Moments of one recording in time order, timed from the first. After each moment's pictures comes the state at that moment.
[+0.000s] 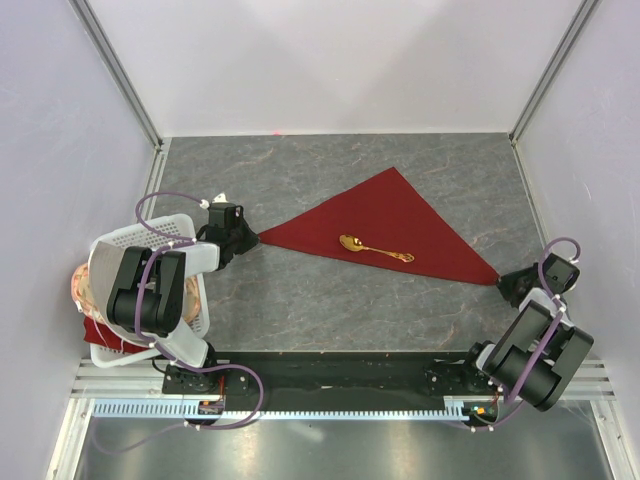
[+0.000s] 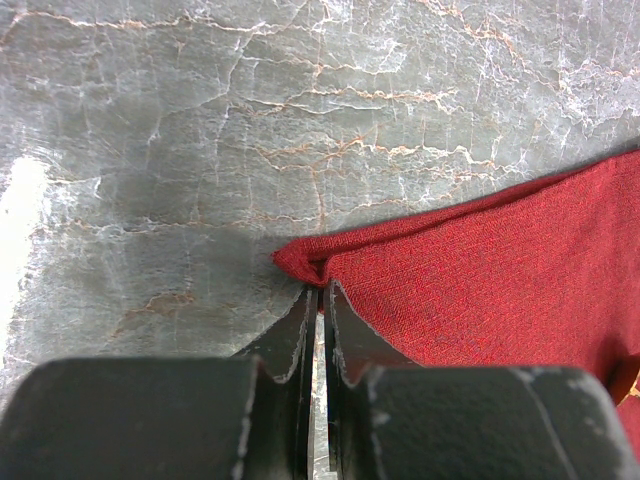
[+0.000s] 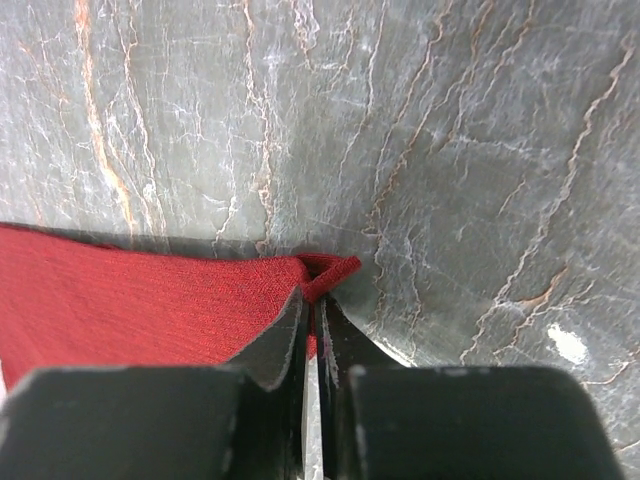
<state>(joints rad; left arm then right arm) -0.15 1.63 0.68 0.21 0.03 -0.66 -0.70 1.22 0.39 -0.06 -0.24 0.67</state>
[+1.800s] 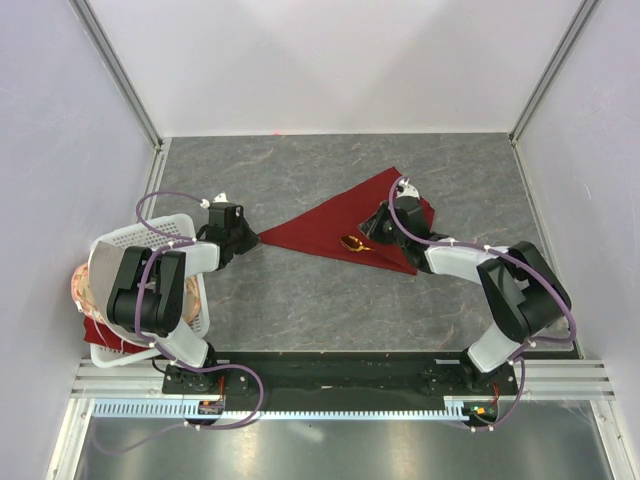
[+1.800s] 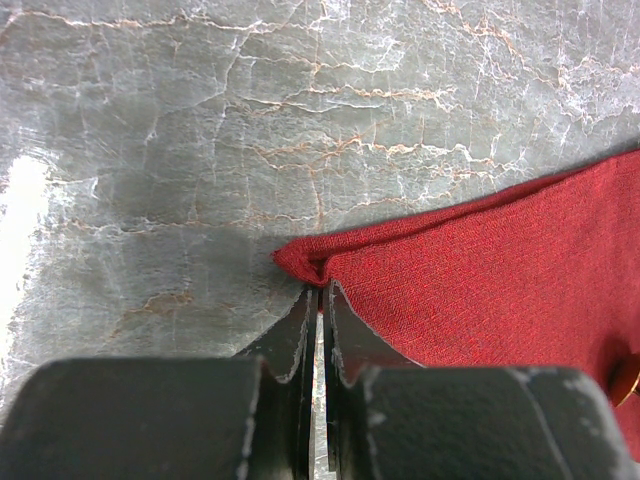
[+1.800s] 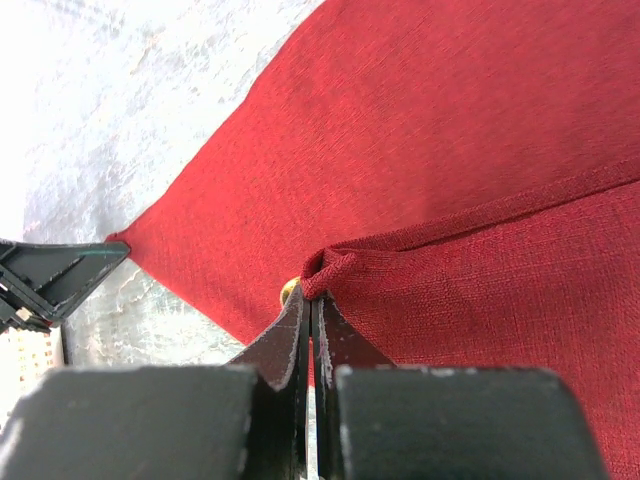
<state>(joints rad) -0.15 1.63 0.68 0.21 0.03 -0.66 0.47 1.62 0.77 0.34 -0.02 0.77</state>
